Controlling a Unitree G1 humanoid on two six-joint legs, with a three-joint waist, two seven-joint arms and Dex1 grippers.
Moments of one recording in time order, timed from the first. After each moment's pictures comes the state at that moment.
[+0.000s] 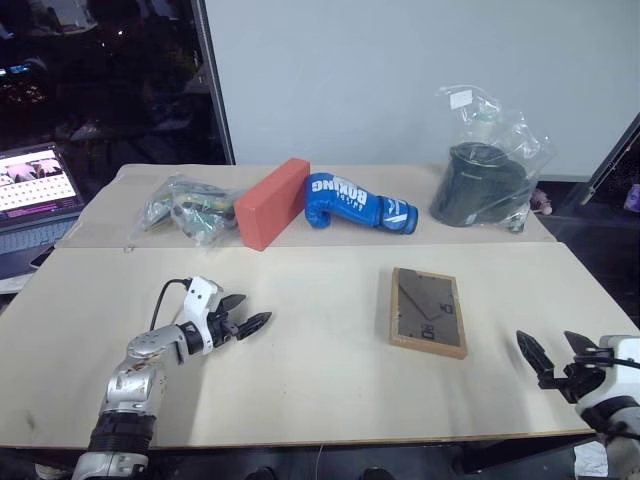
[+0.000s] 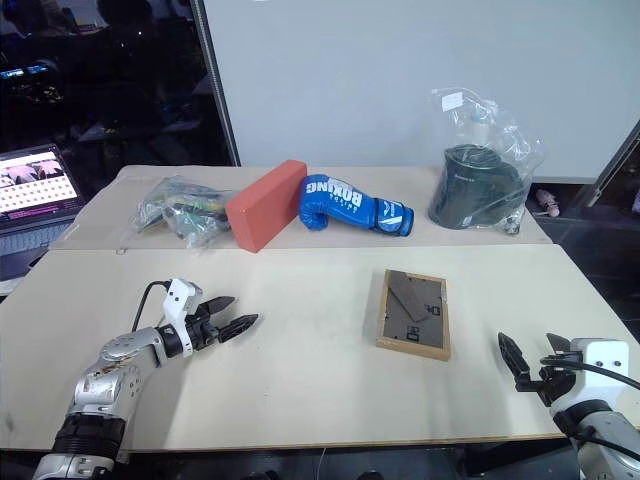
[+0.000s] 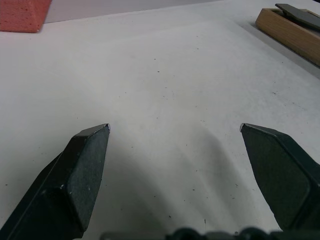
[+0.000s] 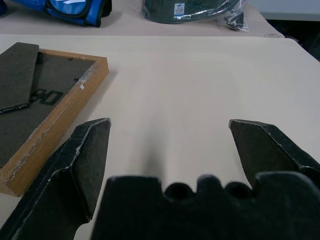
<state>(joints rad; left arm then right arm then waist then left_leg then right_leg) -0.32 0.48 0.11 0.20 -0.36 0.33 -0.84 0.24 -0.49 -0.57 -0.28 0.48 0.34 0.41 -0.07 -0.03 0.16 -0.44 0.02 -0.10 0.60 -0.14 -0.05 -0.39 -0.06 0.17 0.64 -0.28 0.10</state>
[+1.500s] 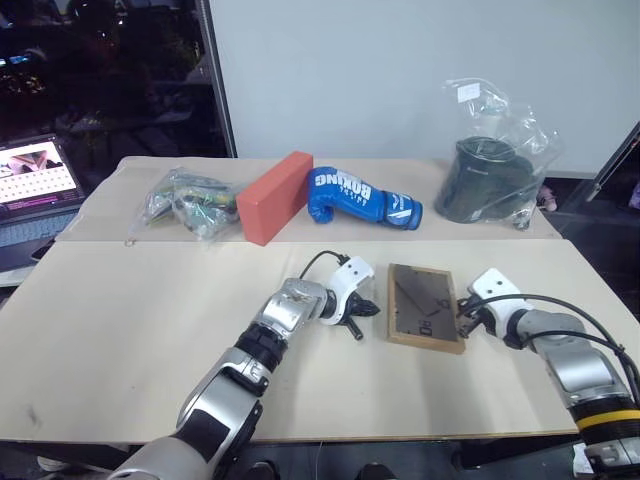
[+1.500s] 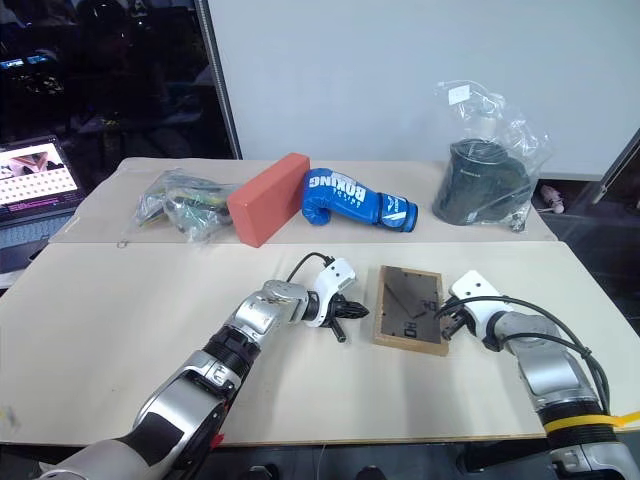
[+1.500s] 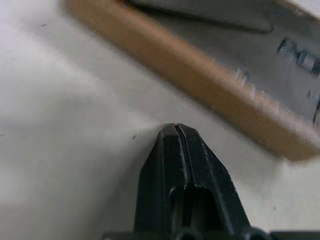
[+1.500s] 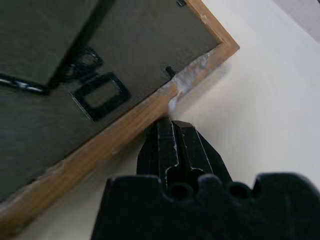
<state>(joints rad) -0.91 0.05 -0.34 0.62 -0.08 0.53 -0.82 -0.38 -0.74 0.05 0.19 0.06 0.34 0.65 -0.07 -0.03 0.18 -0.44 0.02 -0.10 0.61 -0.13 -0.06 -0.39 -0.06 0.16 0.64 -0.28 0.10</state>
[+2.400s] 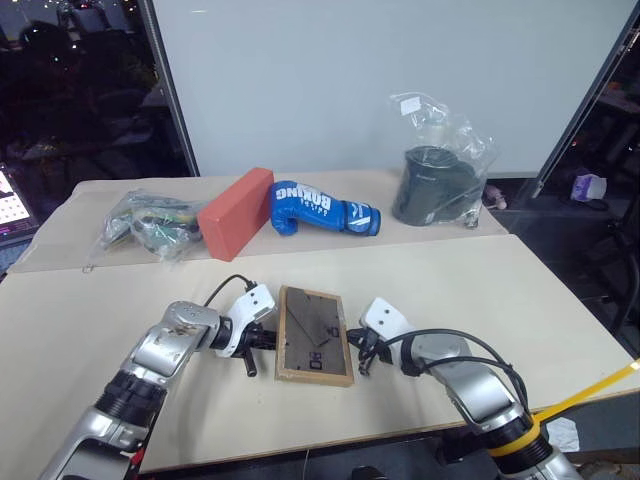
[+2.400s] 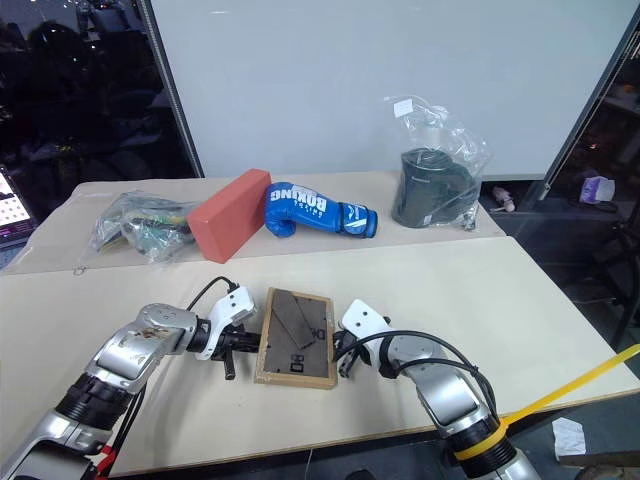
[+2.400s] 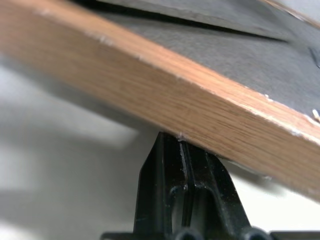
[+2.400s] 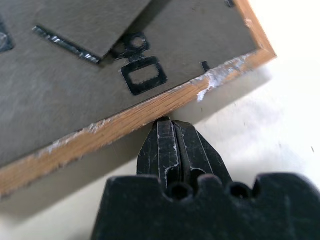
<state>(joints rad) -0.47 0.66 -0.27 0.00 -0.21 0.74 -1.10 -0.38 -0.44 0.34 -0.12 0.02 0.53 0.69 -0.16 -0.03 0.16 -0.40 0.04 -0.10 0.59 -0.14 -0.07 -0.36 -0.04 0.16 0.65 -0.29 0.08</state>
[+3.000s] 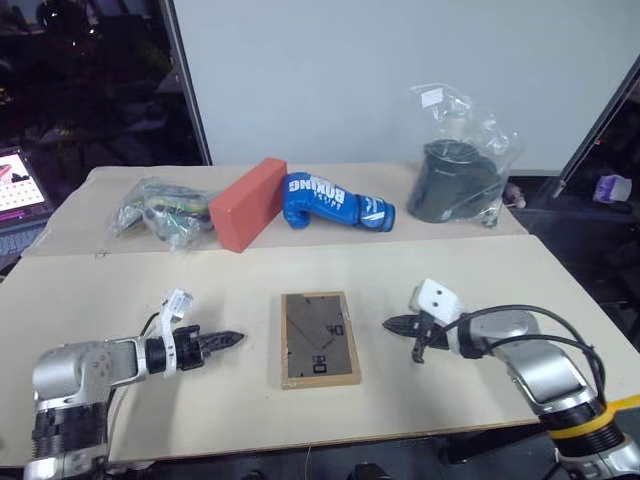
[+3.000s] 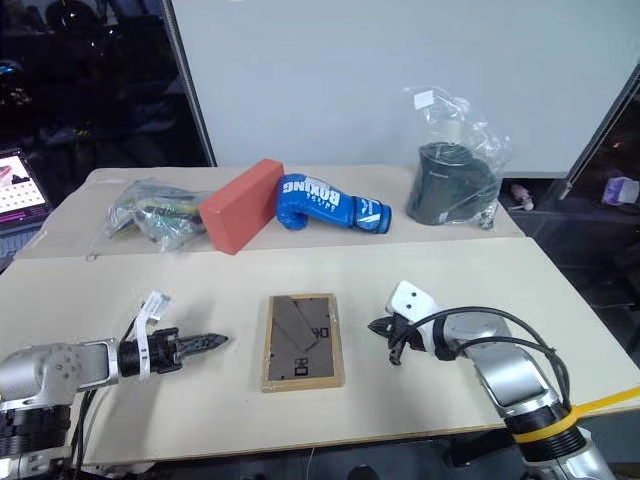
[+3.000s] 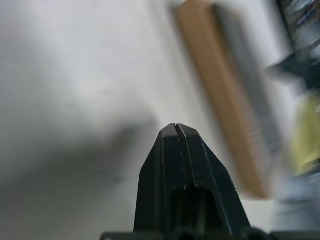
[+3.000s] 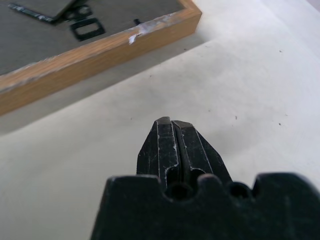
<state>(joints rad) -0.38 0.58 0.41 -0.01 -0.69 1.49 -0.84 -0.37 -0.71 0.17 -0.20 0.15 0.47 0.96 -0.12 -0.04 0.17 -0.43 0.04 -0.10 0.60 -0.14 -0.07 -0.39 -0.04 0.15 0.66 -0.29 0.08</state>
